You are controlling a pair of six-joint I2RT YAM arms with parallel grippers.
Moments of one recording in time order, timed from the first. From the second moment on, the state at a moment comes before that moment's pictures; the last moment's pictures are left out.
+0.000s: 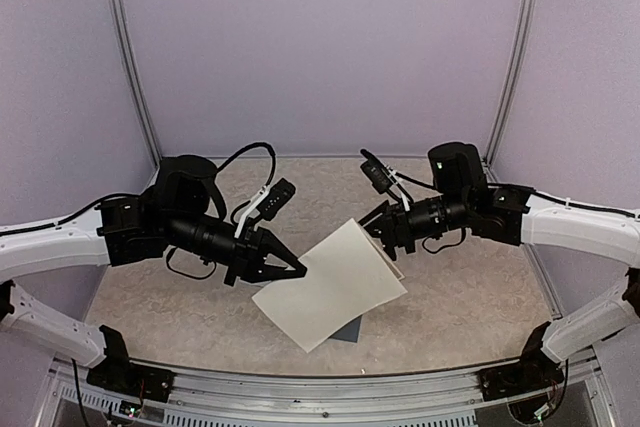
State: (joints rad) left arm -0.98 1.20 0.94 -0.17 0.67 -0.19; right arm 0.80 1.31 0.97 -0.11 -0.63 0.24
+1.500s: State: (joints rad) left arm -0.98 1.24 0.97 -0.21 0.64 -0.17; right arm 1.01 1.55 0.97 0.16 -0.97 0.28
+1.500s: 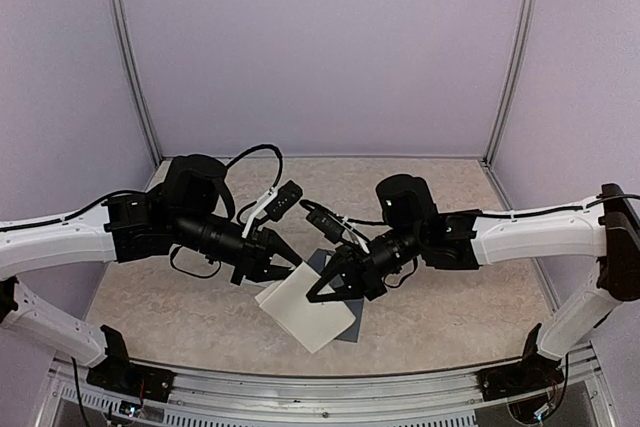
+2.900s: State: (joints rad) left arm -0.94 1.32 1.00 -0.22 0.66 -0.30; right arm 1.01 1.55 1.00 0.05 -0.88 0.21
